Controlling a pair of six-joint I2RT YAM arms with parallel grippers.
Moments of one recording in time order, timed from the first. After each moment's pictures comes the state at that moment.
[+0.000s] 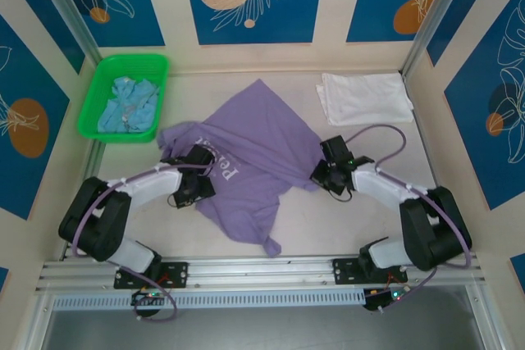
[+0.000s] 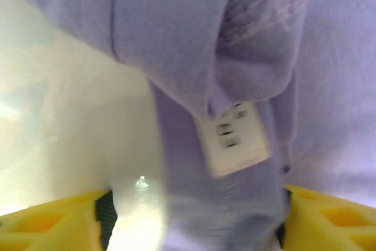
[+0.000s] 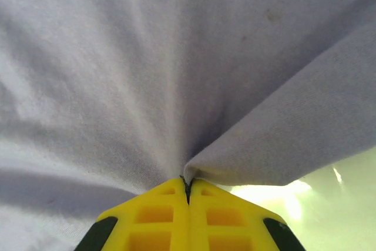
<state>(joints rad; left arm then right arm) -0.49 1.53 0.78 -0.67 -0.09 -0.84 0.39 1.33 0.65 -0.47 -0.02 0.94</state>
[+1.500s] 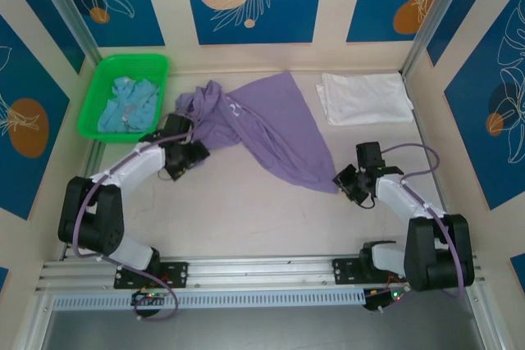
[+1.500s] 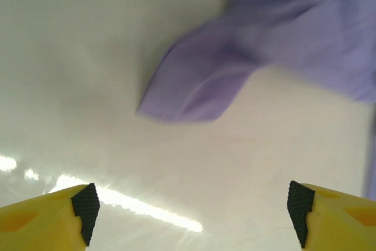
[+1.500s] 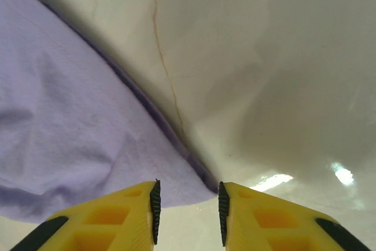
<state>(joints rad) -0.27 1.51 0.92 -0.61 0.05 -0.90 0.07 1.24 0.57 -0.53 -0.21 0.89</state>
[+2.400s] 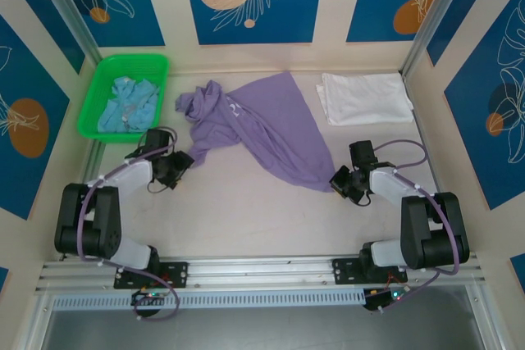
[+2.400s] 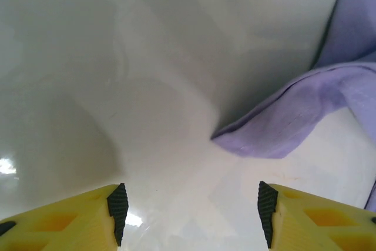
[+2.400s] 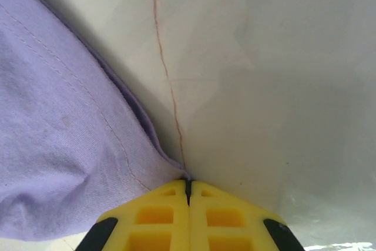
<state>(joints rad) -0.10 1.48 0.74 -0.36 0.19 -0.97 0.10 1.36 0.59 -0.49 -0.21 0.81</state>
